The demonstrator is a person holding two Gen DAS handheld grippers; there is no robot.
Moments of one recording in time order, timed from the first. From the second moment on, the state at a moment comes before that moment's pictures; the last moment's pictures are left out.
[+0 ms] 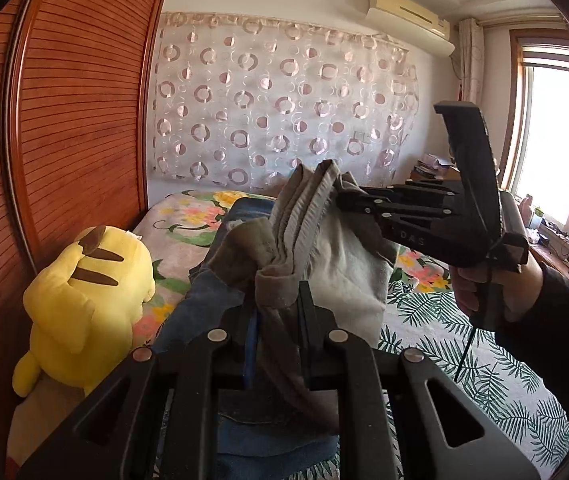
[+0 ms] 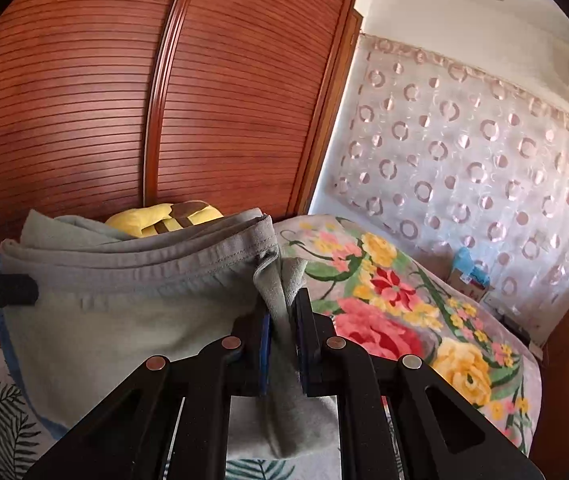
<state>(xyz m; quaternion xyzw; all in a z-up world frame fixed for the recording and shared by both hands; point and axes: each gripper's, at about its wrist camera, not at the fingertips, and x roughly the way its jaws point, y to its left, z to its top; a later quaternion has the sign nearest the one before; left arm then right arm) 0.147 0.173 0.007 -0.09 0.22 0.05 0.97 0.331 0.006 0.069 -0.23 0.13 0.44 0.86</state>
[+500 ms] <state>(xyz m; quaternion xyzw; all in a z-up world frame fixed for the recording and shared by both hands) 0.133 0.181 -0.007 -0.13 0.21 0.09 0.96 0.364 0.035 0.083 -0.22 0.15 0.50 0.82</state>
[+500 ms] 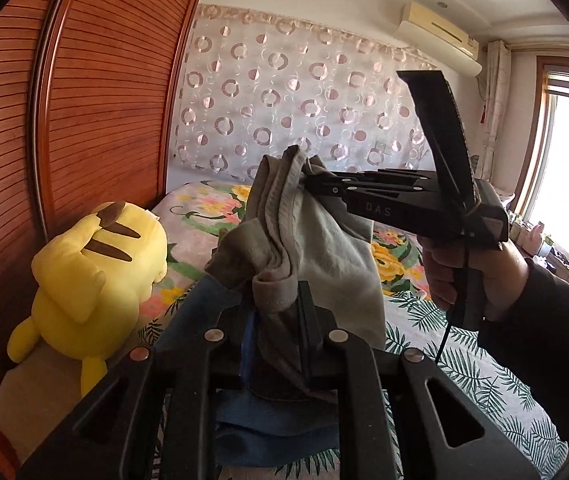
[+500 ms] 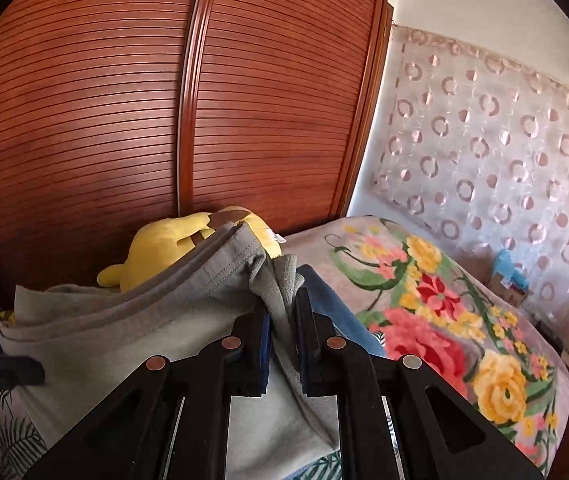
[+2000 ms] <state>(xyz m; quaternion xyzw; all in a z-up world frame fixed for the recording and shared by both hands) 0.126 0.204 -0.024 -0.11 0.25 0.15 0.95 0.375 0.046 0.055 -0.20 0.22 0.51 0.81</state>
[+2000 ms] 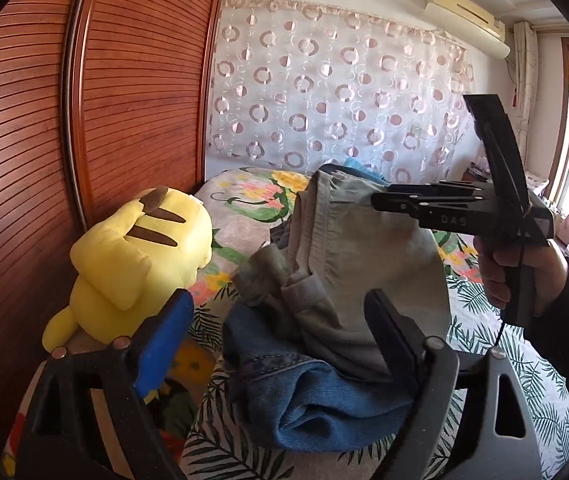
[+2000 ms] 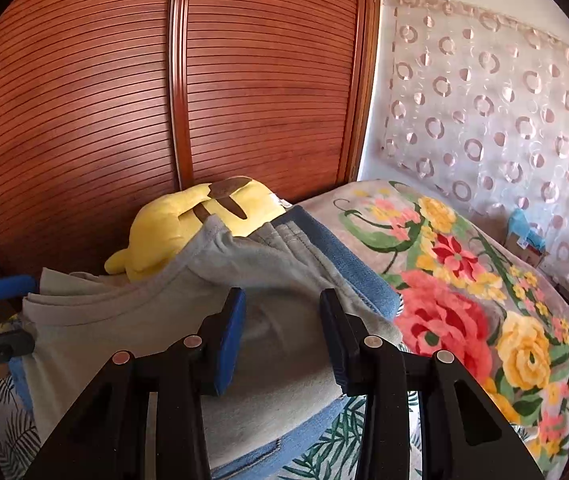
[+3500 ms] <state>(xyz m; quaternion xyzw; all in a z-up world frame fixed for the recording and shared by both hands) 0.064 0.173 -0.008 -0.08 0.26 0.17 0.95 0.266 -0.019 0.056 -0.15 0.22 0.49 0.83</state>
